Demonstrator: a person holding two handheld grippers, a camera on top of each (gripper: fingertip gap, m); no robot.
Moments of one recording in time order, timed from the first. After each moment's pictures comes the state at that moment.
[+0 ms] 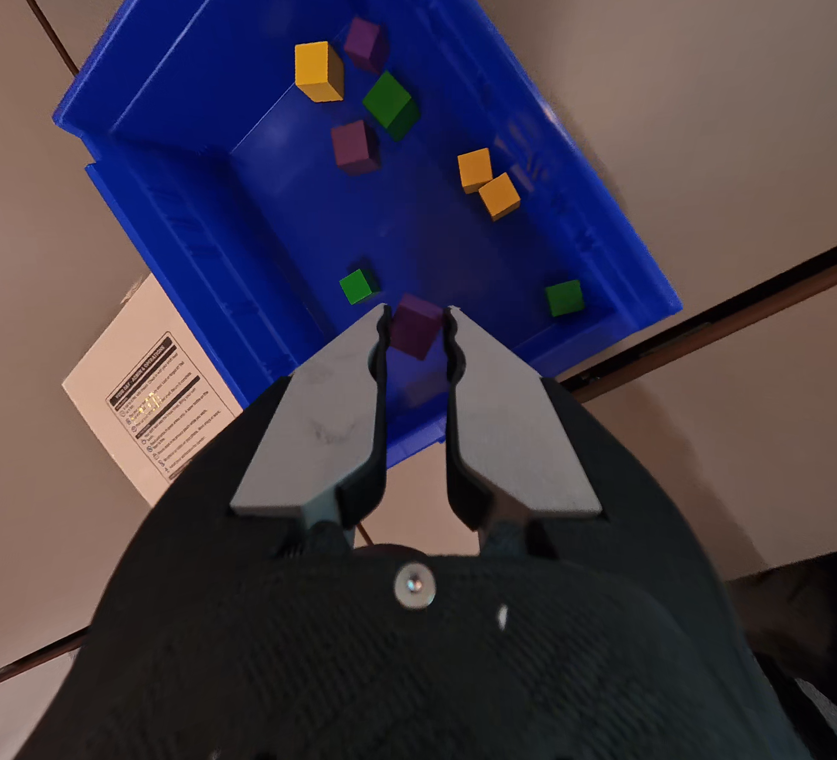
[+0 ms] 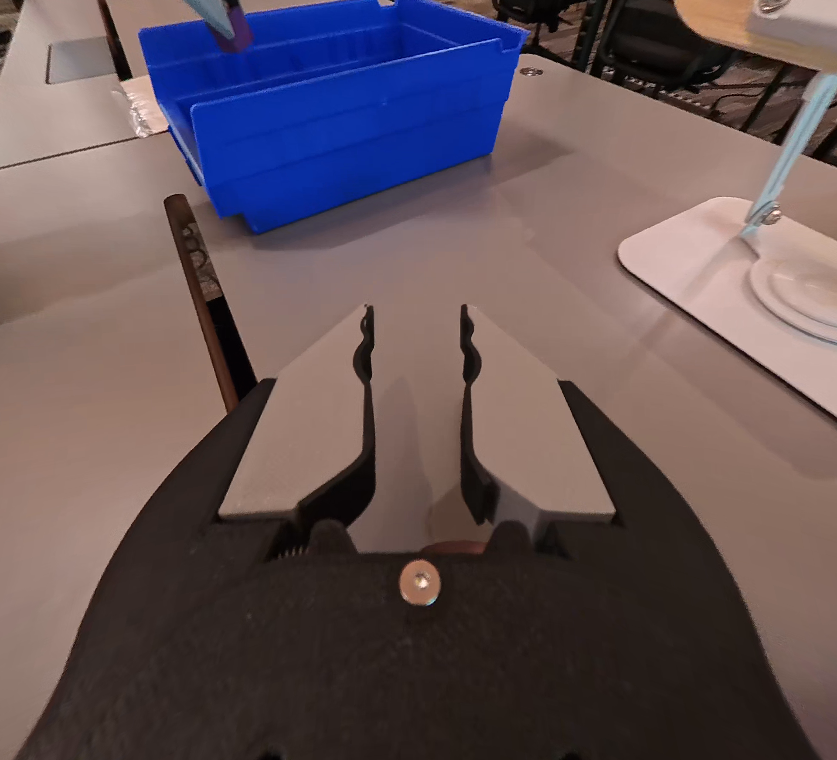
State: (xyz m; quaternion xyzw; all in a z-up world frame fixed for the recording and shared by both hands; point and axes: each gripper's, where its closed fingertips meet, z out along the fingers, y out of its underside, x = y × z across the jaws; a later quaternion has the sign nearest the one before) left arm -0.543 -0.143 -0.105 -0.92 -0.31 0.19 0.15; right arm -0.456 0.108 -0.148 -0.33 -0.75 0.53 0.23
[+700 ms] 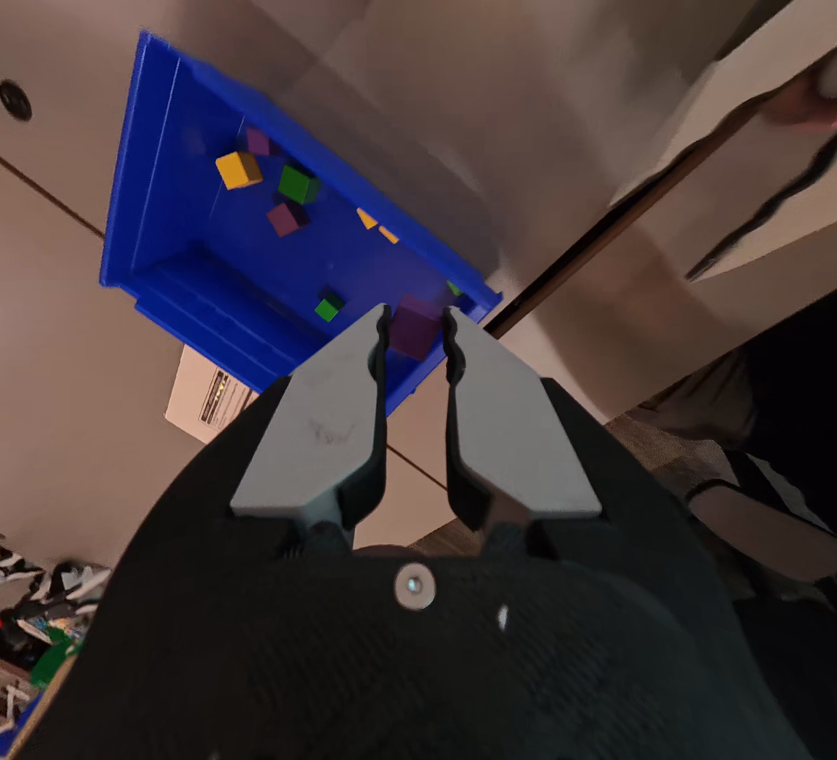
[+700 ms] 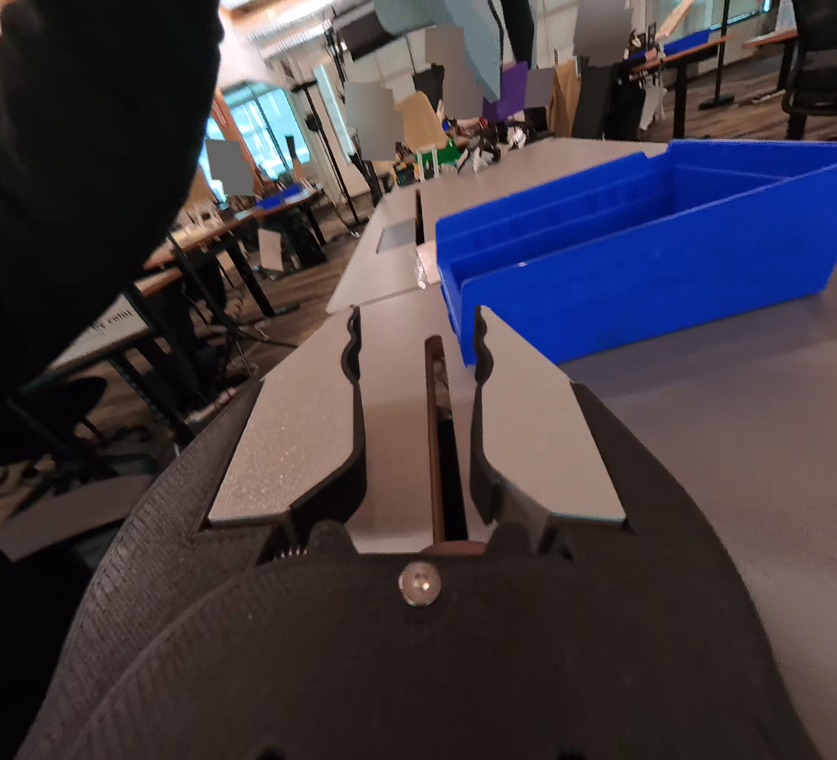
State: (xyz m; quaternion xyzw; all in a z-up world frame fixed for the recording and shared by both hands) left arm -0.507 -0.050 -0.023 -0.98 -0.18 0.11 0.02; right arm -0.414 0.000 -0.084 -0.21 -0.66 0.72 0.00
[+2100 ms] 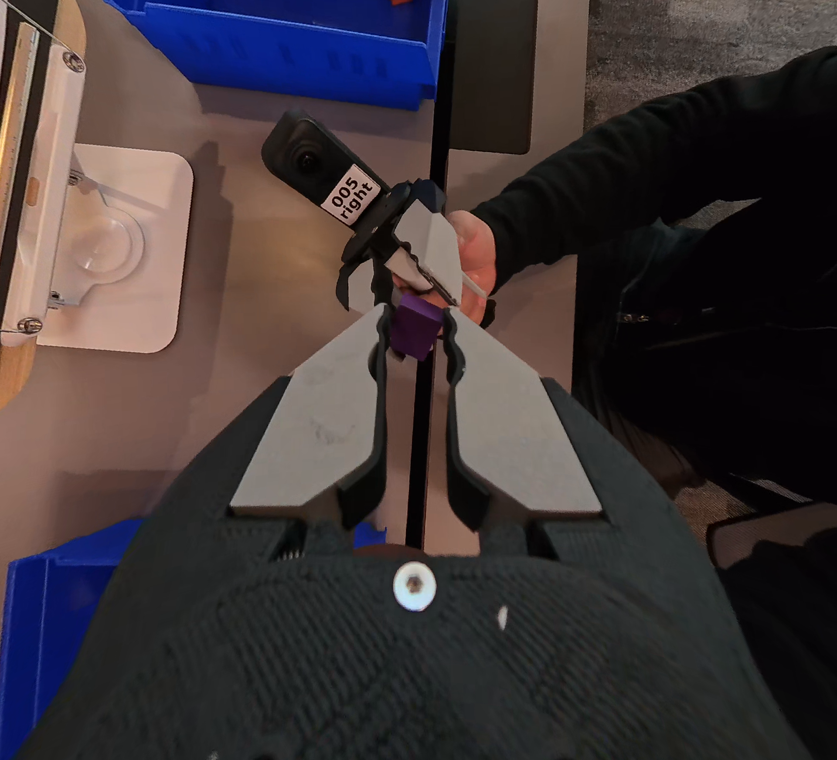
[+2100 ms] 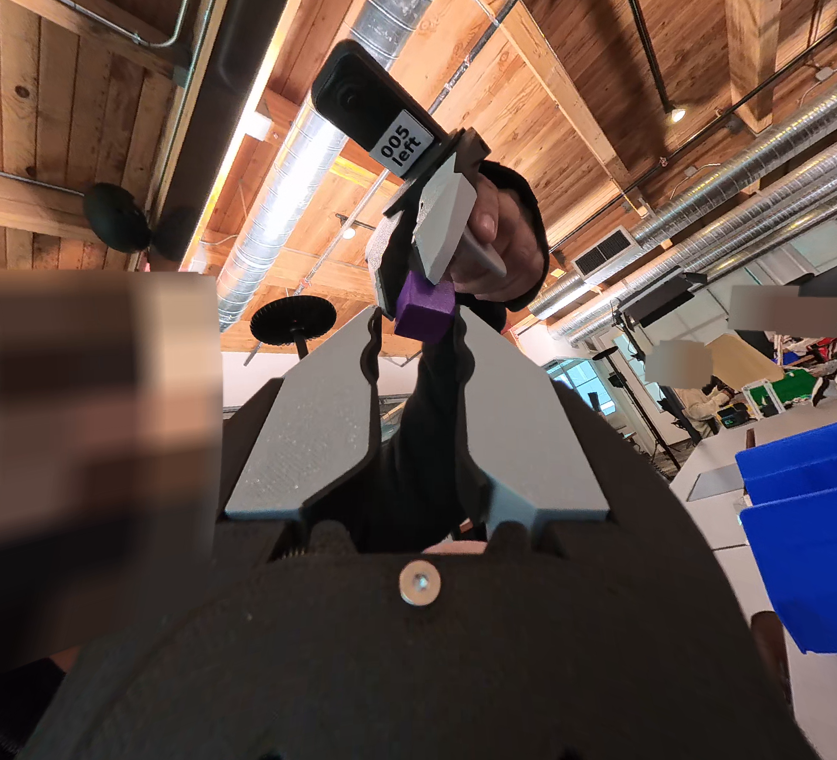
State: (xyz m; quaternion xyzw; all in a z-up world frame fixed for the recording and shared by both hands) left arm -0.380 0.101 0.024 -0.95 0.10 -0.05 0.31; right arm -0.382 0.088 0.031 -0.09 -0.31 0.90 -0.30
